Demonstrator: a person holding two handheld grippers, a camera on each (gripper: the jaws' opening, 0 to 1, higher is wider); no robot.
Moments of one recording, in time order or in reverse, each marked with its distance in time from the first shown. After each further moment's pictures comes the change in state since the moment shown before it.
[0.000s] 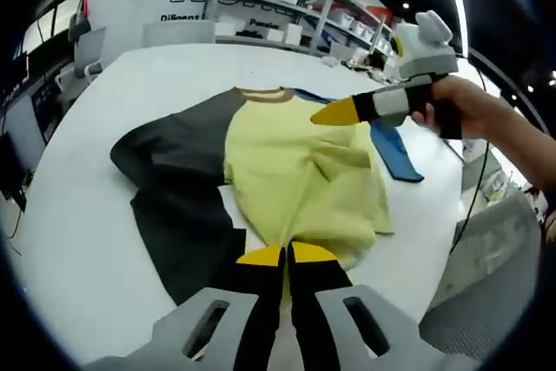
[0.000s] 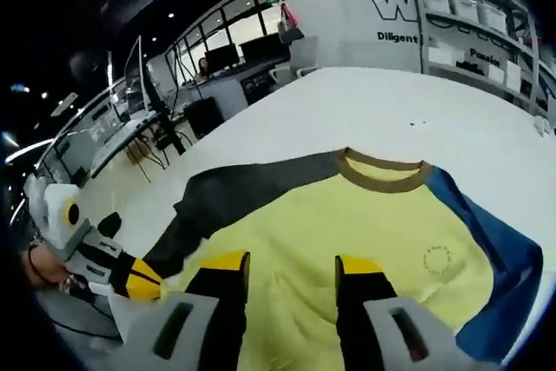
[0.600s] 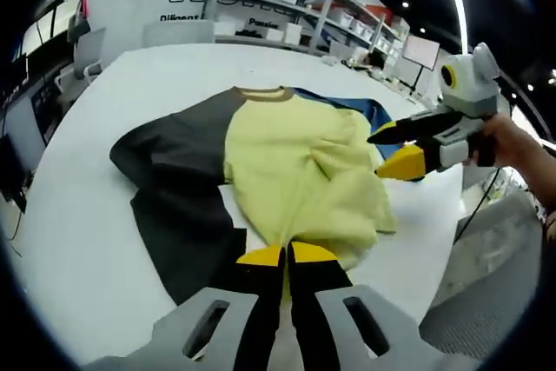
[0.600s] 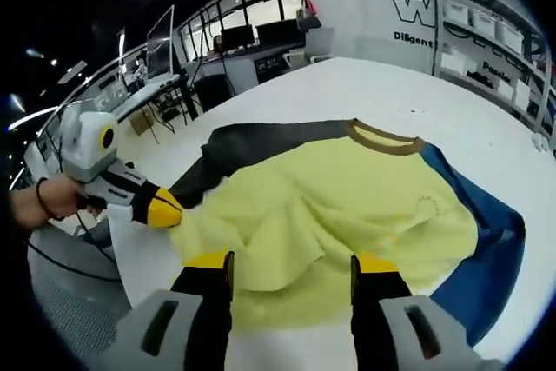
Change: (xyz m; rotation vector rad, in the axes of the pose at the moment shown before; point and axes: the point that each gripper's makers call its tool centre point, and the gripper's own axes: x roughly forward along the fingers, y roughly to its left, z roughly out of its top) left arm 0.001 0.000 -0.001 0.008 0.003 0.002; right arm -0.047 0.015 -0.068 -0.106 0.101 -0.003
